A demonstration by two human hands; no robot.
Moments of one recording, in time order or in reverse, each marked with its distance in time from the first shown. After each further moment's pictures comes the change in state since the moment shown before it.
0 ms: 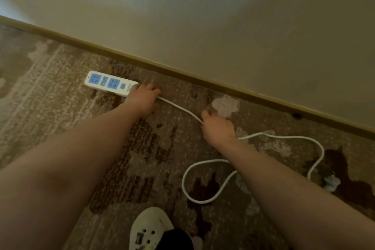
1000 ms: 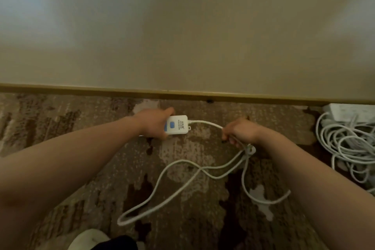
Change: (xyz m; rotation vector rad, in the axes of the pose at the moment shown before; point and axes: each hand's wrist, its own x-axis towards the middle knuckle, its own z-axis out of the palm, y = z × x) left_hand 0.012 0.256 -0.057 -0.111 -0.202 0.506; right_hand -0.156 0.261 -0.031 0.855 -0.210 0.369
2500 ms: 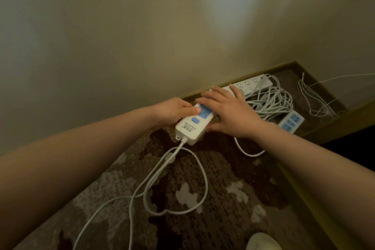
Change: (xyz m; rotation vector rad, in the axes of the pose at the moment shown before) left_hand 0.069 0.340 -0.082 -0.798 -0.192 0.242; right_hand -0.166 0.152 -0.118 -0.733 0.736 -0.314
